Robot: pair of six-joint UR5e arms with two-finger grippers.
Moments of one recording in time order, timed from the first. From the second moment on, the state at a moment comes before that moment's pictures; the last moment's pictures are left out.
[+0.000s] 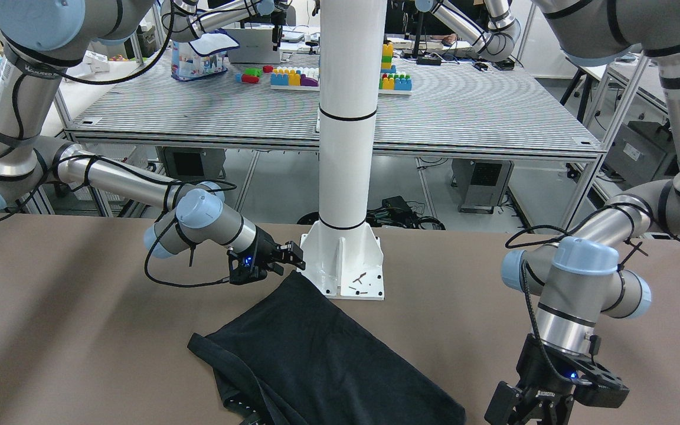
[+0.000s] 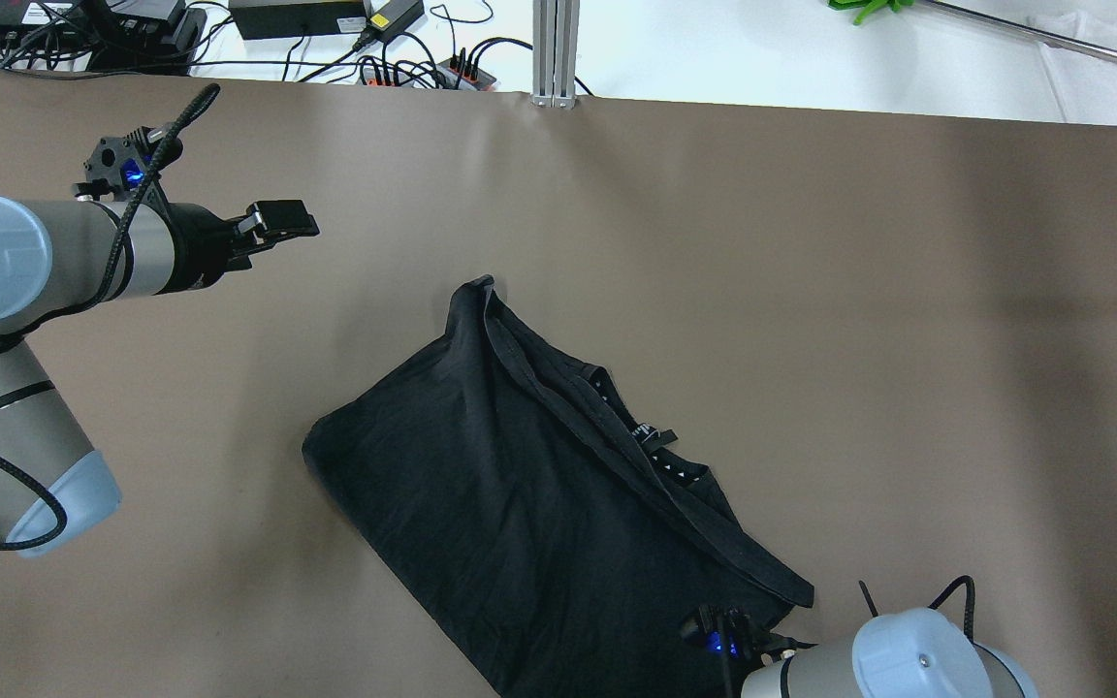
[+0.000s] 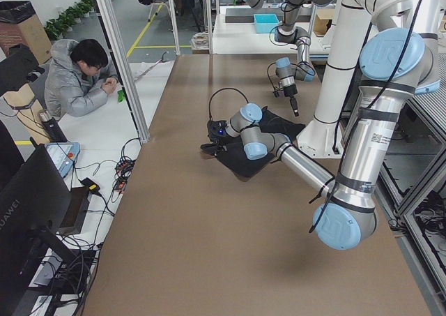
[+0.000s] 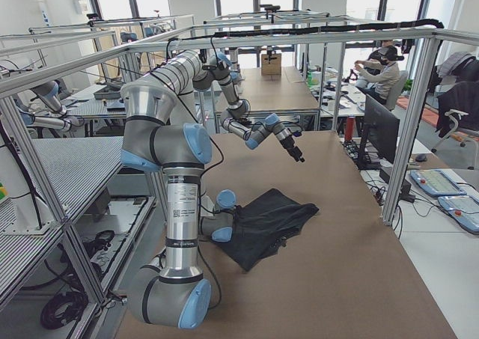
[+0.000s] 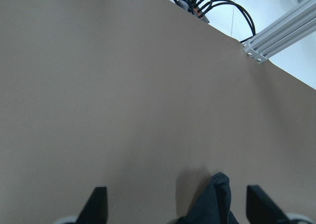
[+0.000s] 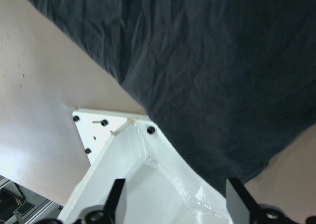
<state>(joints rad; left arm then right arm) -0.81 -1.89 -1.88 -2.16 -1.68 -1.51 0.23 -1.44 2.01 -0.77 2.03 1.71</state>
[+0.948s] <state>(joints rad) -0.57 -1.75 -1.95 -2.18 -1.58 -1.64 0.57 -1.43 1.99 -0.86 2.03 1.51</state>
